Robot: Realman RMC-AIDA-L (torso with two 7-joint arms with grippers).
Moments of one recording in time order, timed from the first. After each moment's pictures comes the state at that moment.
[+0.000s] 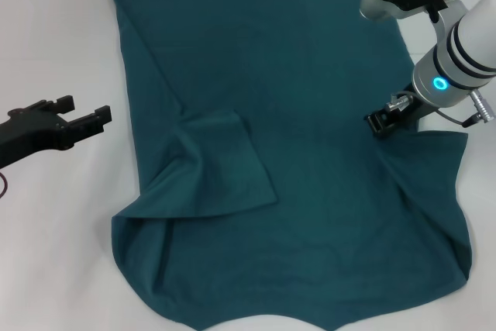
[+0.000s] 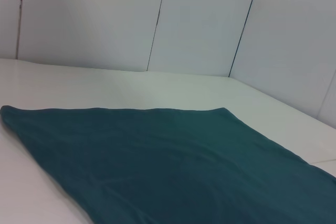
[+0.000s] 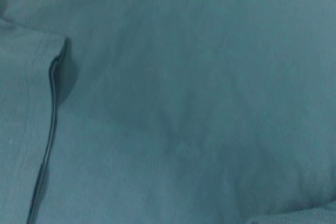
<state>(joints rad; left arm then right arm) -0.40 -2.16 0.60 0.89 1.91 1.19 -1.58 0.98 2.09 -1.19 -0.83 -2.92 -1.23 2.90</state>
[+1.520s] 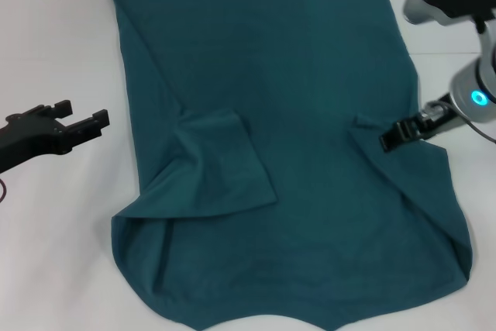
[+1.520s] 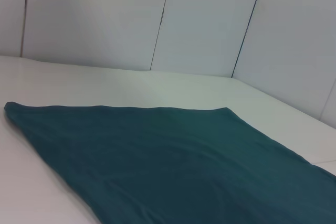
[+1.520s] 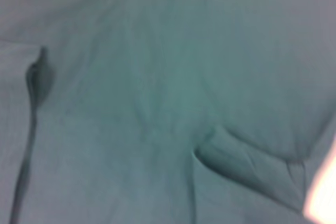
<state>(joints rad) -0.39 -2.16 0.59 0.87 1.91 1.19 -1.57 0.77 2.10 -1.27 -1.13 -2.88 -1.32 2.98</state>
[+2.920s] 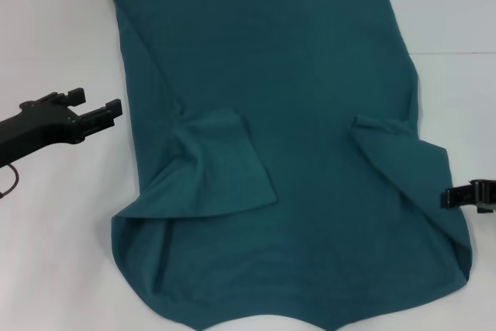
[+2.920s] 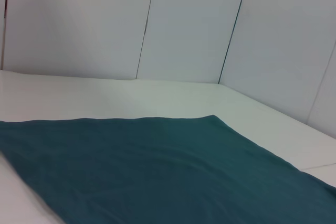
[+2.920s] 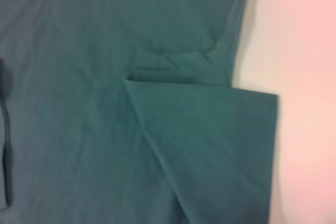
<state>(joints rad) -0.43 -2.15 0.59 0.84 1.89 1.19 -1.53 0.28 2.10 -1.22 -1.46 -2.59 -1.33 3.00</state>
